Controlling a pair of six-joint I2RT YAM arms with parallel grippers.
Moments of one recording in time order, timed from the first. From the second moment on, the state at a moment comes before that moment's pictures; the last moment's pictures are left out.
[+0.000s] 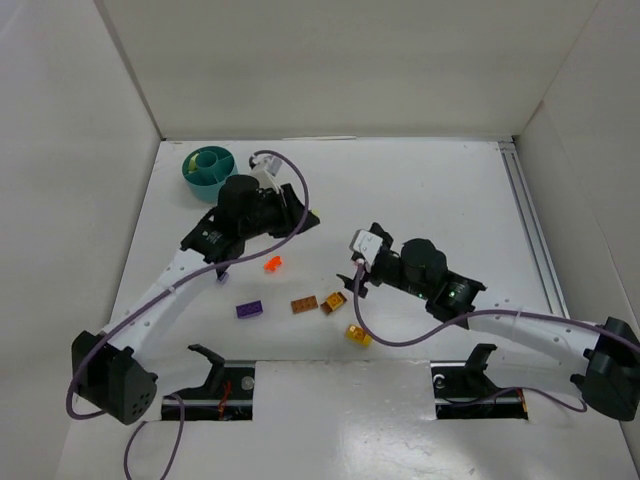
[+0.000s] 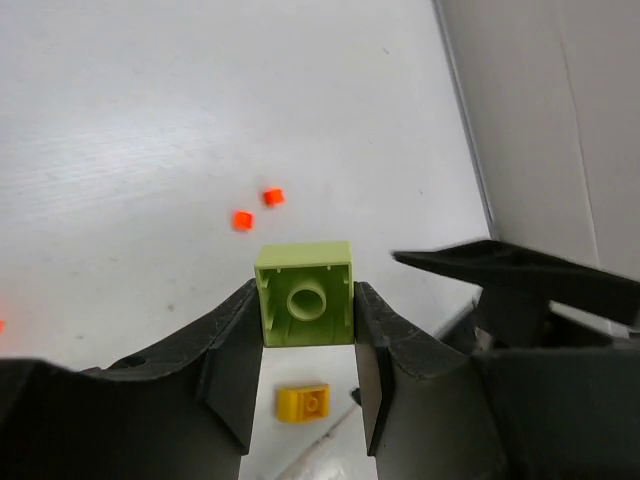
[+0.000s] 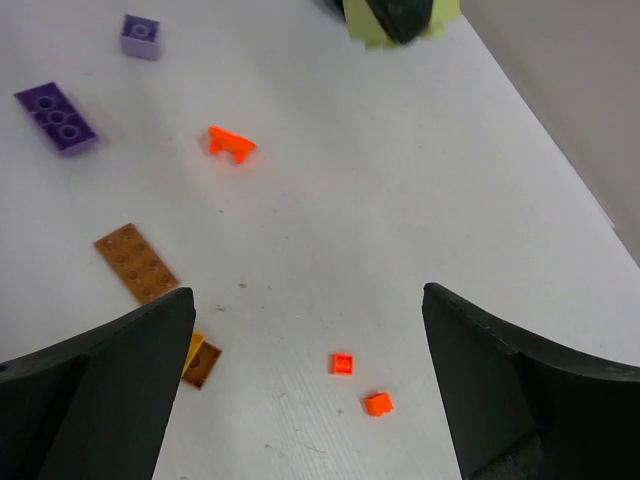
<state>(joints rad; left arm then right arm) -0.52 1.14 1.00 -0.29 0.31 -0.66 0.91 1.06 0.64 0.20 -0.09 -0.37</state>
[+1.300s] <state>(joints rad) 0.26 2.14 1.96 -0.51 0.14 -0.51 0.35 1.61 1.08 0.04 -0.35 -0.34</state>
